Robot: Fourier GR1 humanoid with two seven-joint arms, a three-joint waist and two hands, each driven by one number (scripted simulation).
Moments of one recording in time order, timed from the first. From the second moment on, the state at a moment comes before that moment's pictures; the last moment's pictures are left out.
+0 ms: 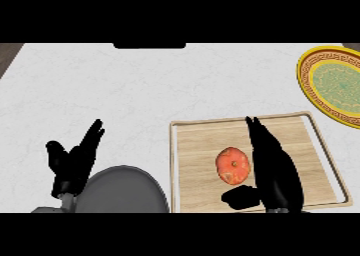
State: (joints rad) left arm 0.00 0.21 -0.14 -1.45 0.19 0.13 0.17; right arm -0.13 -0.21 0.53 -1.91 0.80 0.04 1.03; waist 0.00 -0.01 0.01
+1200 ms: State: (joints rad) left arm 0.01 0.18 -0.09 -1.45 0.17 0.06 0.19; right arm -0.14 -0.15 0.50 -1.70 0.90 0.12 0.86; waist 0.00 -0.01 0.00
